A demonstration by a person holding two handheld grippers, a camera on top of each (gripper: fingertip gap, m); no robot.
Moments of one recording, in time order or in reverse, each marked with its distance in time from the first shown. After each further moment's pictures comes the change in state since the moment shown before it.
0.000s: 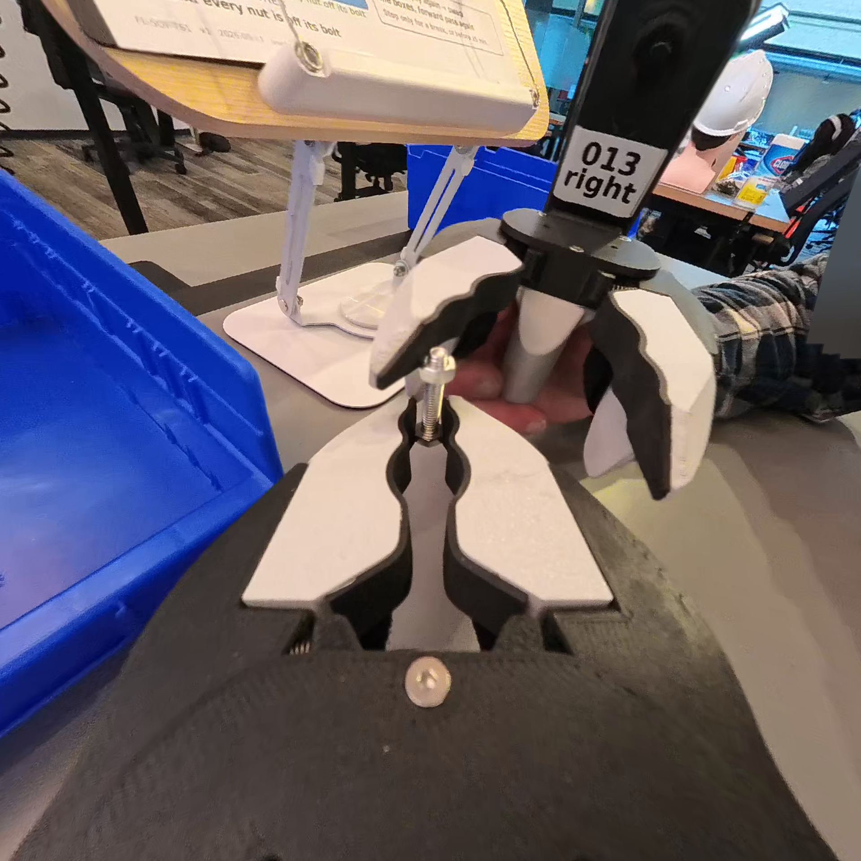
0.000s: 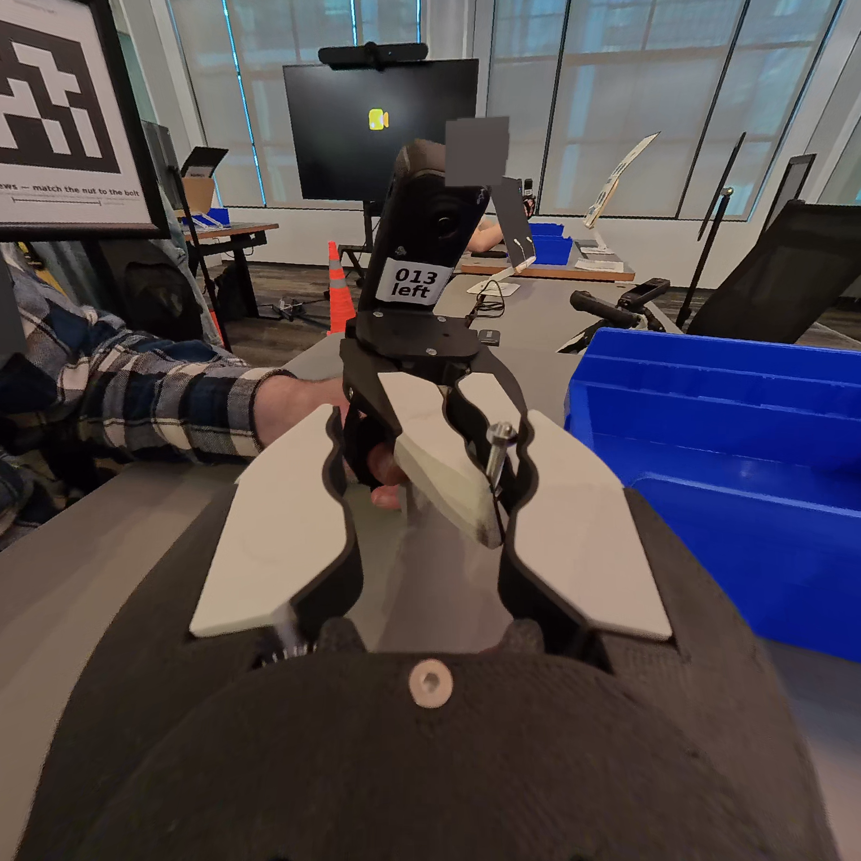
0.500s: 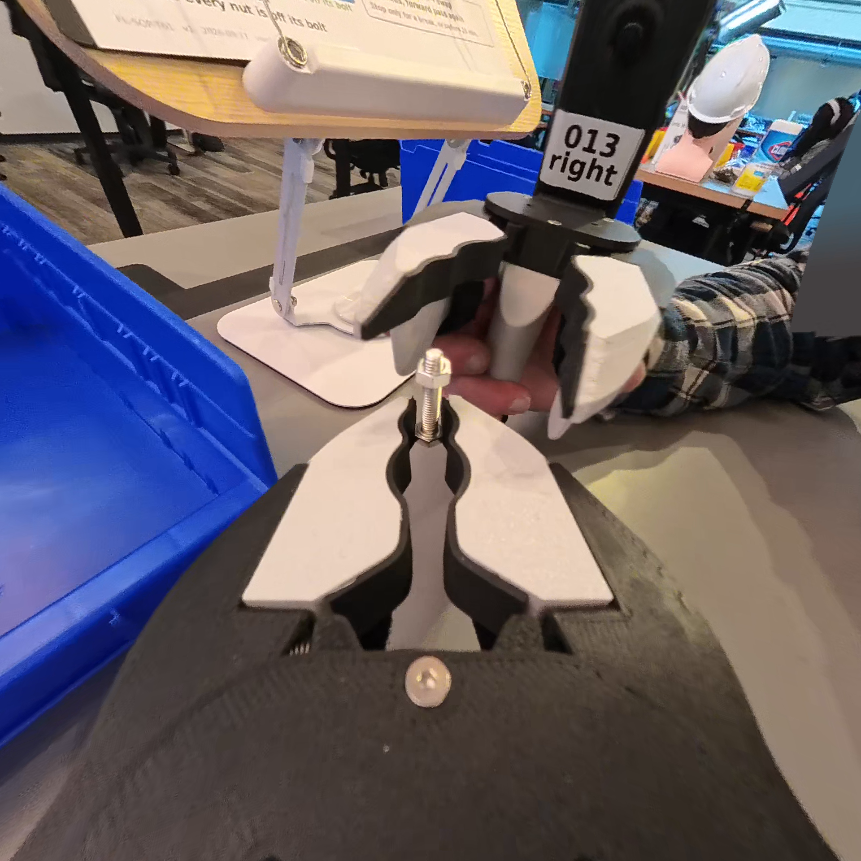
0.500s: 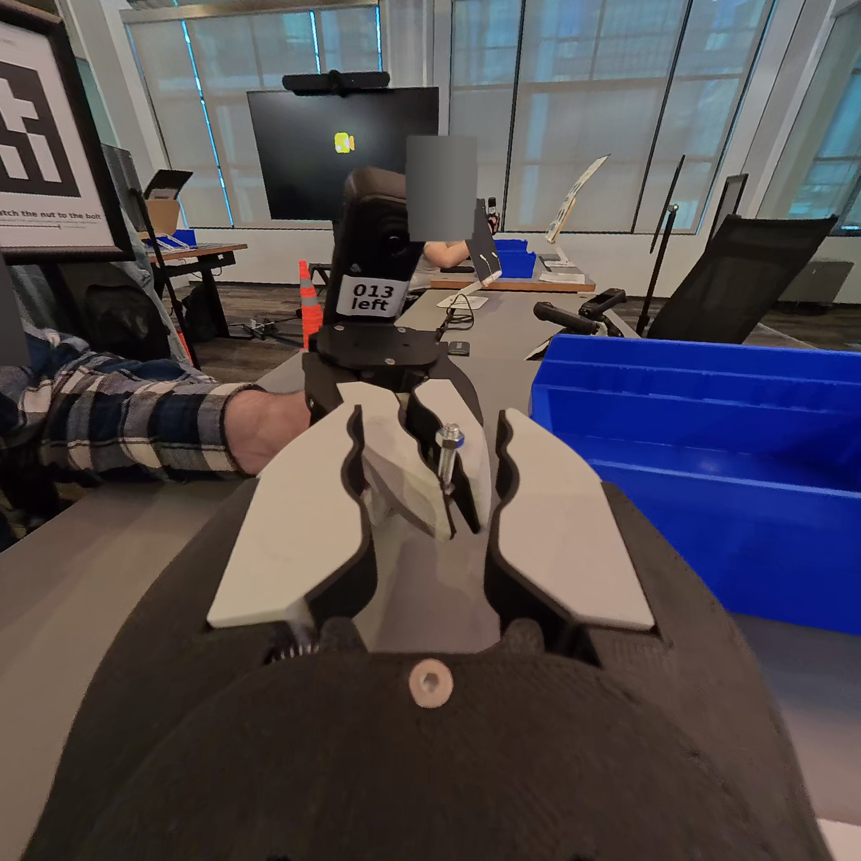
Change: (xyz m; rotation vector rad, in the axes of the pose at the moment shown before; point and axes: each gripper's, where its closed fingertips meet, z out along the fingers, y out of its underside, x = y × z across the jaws) left arm 0.003 0.001 0.001 -0.011 0.011 0.021; right arm 0.017 -0.007 -0.012 0.040 0.074 0.005
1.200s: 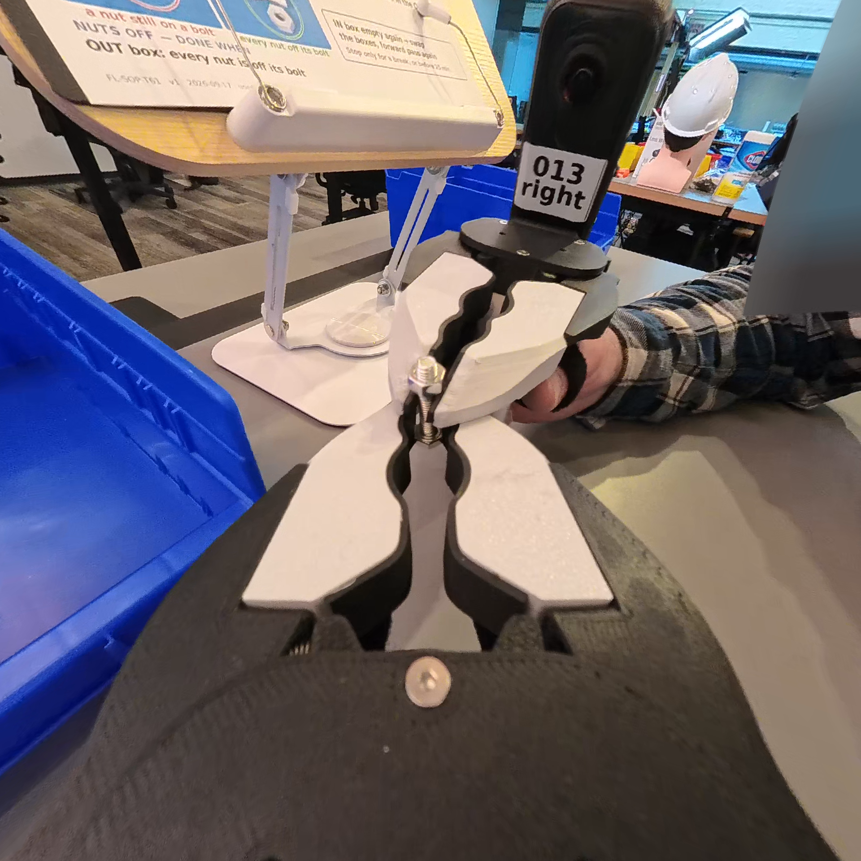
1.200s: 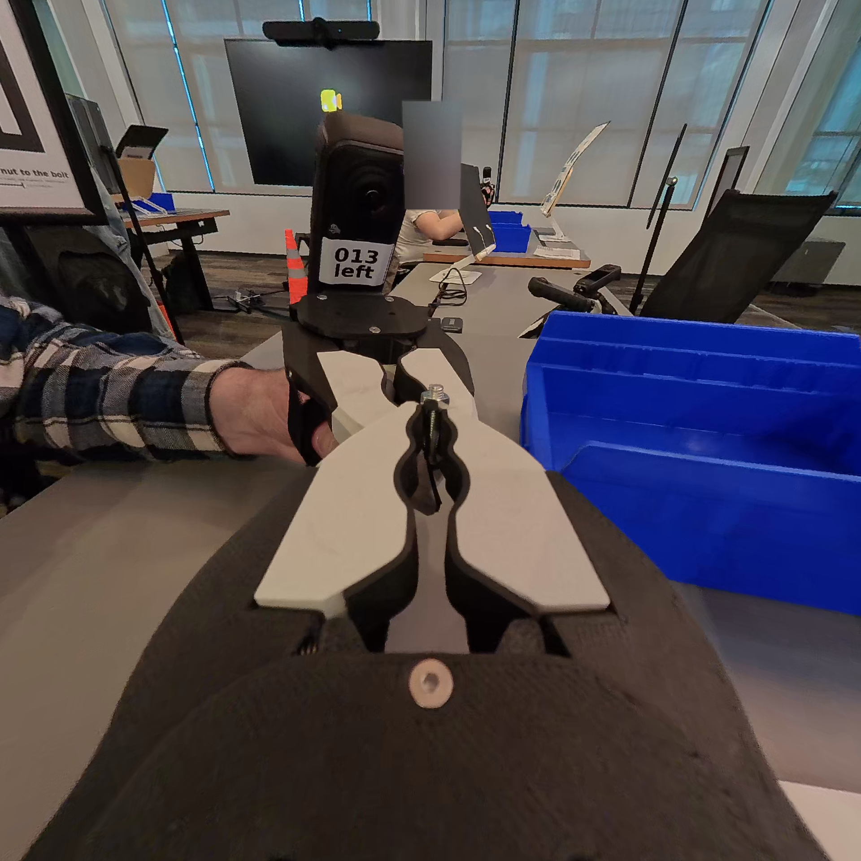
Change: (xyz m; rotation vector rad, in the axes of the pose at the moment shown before) left arm 0.007 -0.008 -0.001 0.042 0.023 0.038; right arm 0.002 0.012 0.001 -0.065 0.020 -0.017
